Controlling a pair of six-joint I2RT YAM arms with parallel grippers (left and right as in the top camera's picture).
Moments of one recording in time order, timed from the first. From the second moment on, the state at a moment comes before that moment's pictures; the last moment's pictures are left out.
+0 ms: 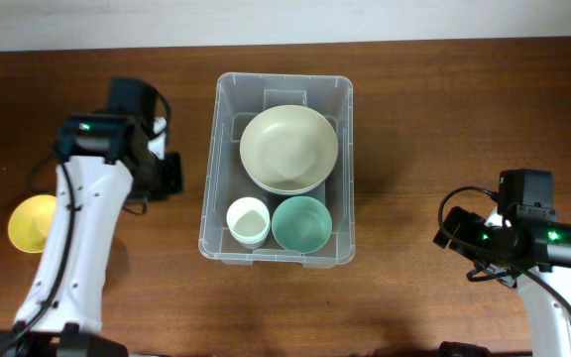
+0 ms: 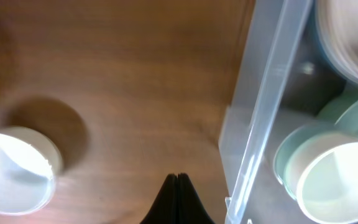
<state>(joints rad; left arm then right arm) -0.09 1.58 1.50 -1.35 0.00 -0.17 -0.19 1.08 0.96 -1.19 -0.02 0.41</state>
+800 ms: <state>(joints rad) -0.19 1.60 1.29 -1.27 0.31 -0.17 -0.19 1.08 0.96 -1.19 -0.02 0.41</state>
